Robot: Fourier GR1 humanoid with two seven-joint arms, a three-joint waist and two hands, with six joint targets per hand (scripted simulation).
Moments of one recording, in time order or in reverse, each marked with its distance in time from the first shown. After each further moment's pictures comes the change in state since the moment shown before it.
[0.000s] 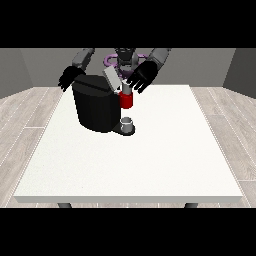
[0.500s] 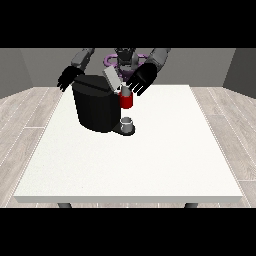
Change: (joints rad) left arm -0.010 0.014 0.010 0.018 -0.010 -0.006 -0.011; right arm 0.019 -0.008 -0.003 -0.016 -0.009 0.013 -0.005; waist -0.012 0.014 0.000
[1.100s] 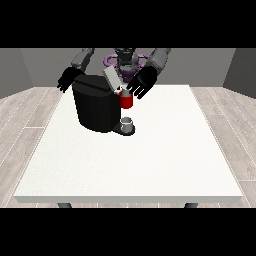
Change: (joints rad) left arm -0.006 -0.008 0.006 0.013 -0.010 -0.006 -0.001; right arm -0.031 0.006 -0.001 -0.006 0.006 -0.025 0.024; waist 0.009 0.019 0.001
